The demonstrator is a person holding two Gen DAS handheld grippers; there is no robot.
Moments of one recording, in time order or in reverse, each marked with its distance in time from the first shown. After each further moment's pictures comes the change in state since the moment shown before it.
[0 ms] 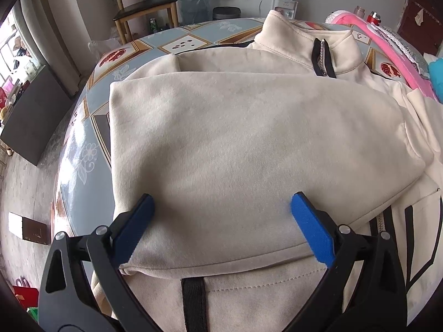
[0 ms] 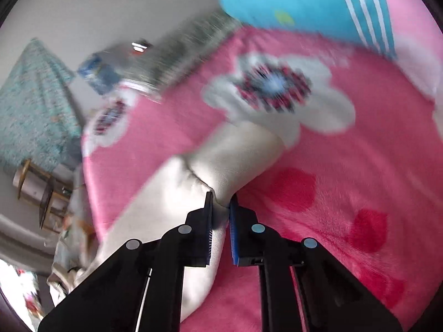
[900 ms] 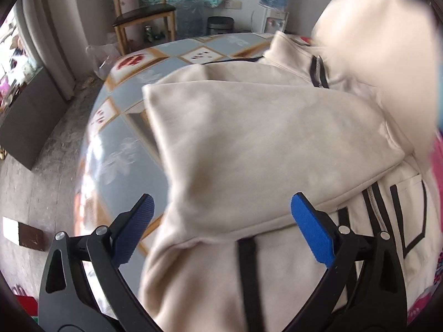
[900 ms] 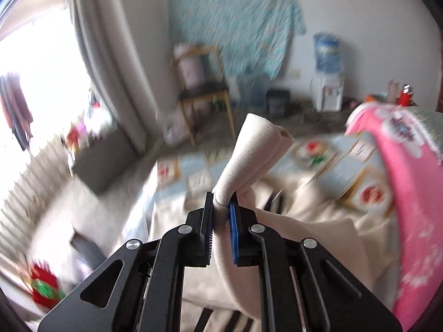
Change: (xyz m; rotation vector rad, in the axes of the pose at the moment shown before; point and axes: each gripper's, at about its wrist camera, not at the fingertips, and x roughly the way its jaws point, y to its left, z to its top) left arm -0.043 0.057 -0.021 0.005 -0.053 -0.083; right arm -0.076 0.441 -0.330 -0.836 0.159 0.498
